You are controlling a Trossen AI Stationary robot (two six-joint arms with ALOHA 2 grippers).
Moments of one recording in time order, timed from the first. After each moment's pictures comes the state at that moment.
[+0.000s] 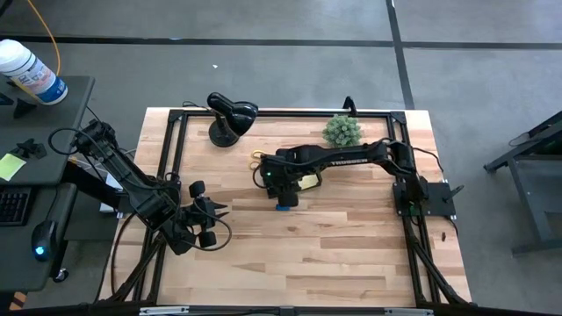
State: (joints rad) left arm -0.67 1.16 0.81 -0.74 -0.85 -0.76; right arm -0.03 2.09 1.82 -0.93 0.09 -0.11
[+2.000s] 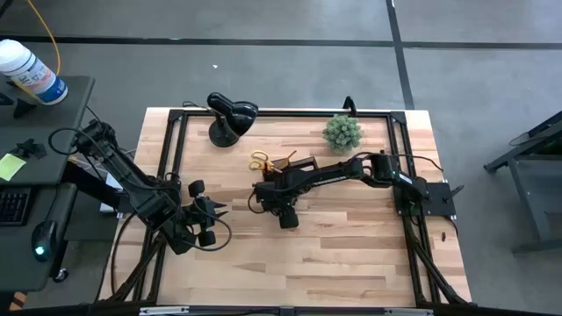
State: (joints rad) left arm -0.67 1.16 0.81 -0.77 -0.85 -0.76; right arm 0.05 2.29 1.82 -0.92 -0.04 -0.08
